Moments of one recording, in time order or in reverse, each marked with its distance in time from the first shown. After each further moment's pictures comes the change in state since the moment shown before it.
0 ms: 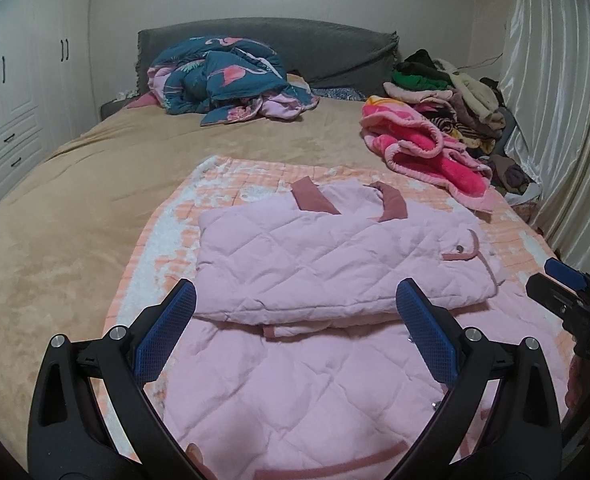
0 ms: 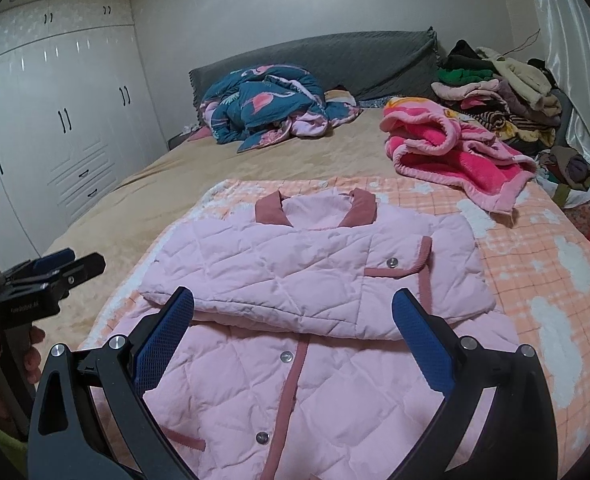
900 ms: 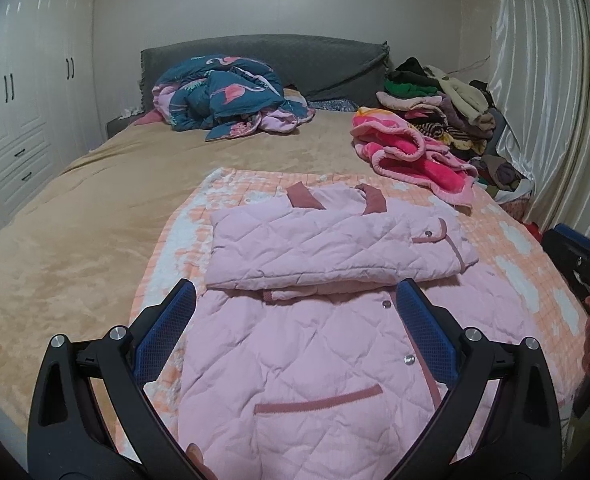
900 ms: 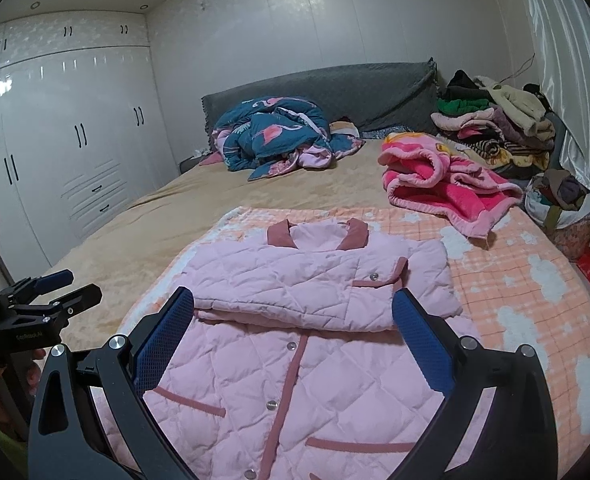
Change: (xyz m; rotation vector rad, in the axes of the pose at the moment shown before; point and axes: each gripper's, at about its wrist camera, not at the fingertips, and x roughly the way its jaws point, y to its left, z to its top) left arm -0.086 -0.023 -0.029 0.041 -0.049 0.030; right arm -0.098 0.006 -0.007 -0.036 -0.097 0.009
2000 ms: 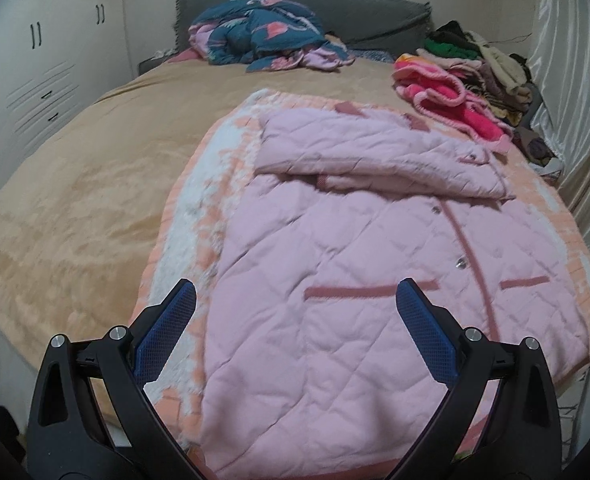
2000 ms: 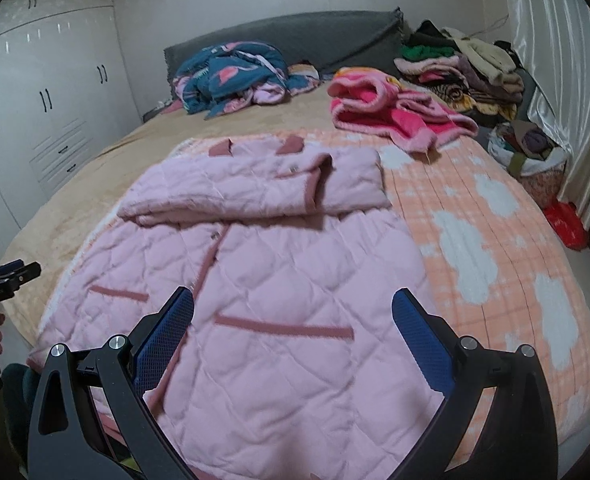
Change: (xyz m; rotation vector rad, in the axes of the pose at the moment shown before) left arm -0.001 0.044 -0.097 -0.097 0.195 0.100; right arm -0.026 -0.072 -0.101 0.037 0.216 -0.130
